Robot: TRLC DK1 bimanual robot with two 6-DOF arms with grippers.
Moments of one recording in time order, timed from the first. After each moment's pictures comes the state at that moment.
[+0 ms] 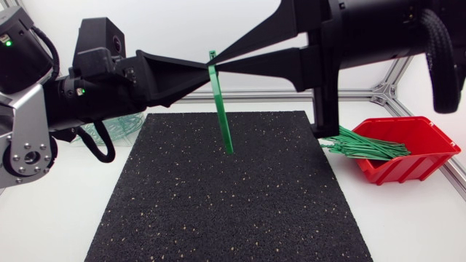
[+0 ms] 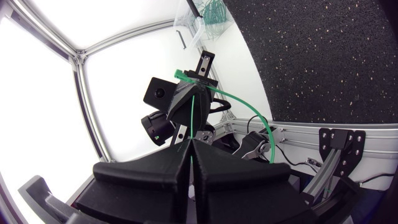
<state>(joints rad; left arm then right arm) -0.42 1.26 0.77 0.68 0.98 -0.90 0.65 1.24 1.32 -0.51 -0.74 1.62</state>
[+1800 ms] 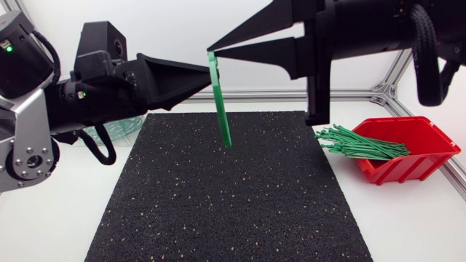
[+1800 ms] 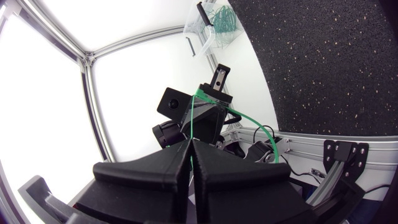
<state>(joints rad) -0.42 1.26 0.76 0.71 0.98 -0.92 0.63 1.25 1.32 -0.44 -0.72 1.62</state>
